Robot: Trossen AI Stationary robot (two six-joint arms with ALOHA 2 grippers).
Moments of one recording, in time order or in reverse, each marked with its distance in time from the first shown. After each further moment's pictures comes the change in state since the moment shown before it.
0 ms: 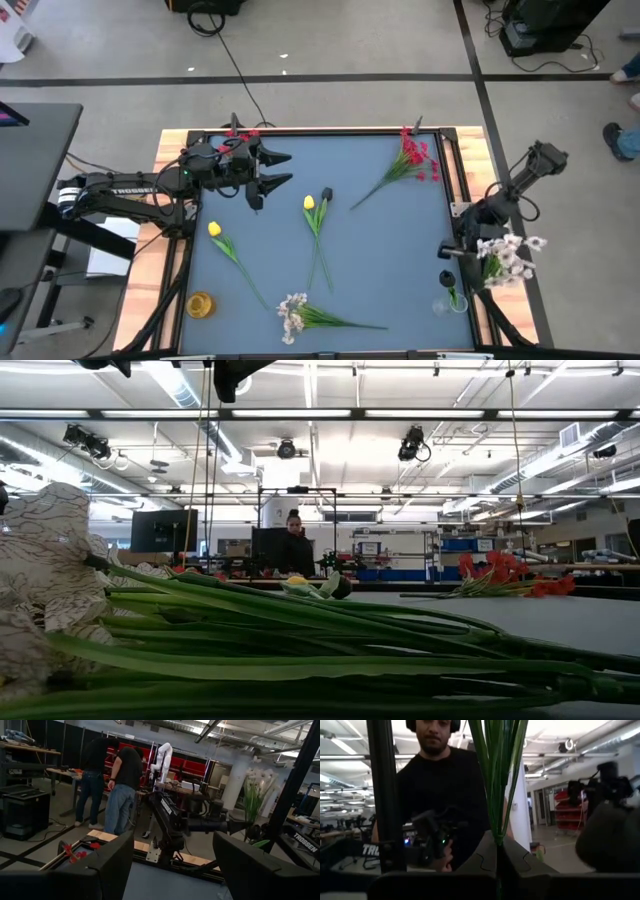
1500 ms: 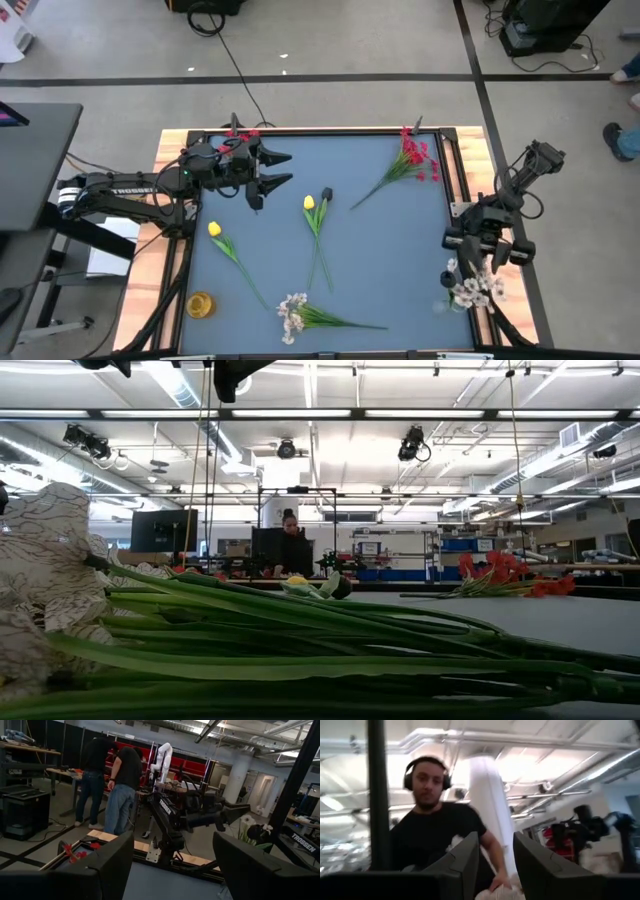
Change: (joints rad) left arm 0.000 0.000 0.000 0.000 0.000 0.000; right arm 0.020 -0.045 0.002 0.182 0.223 0.149
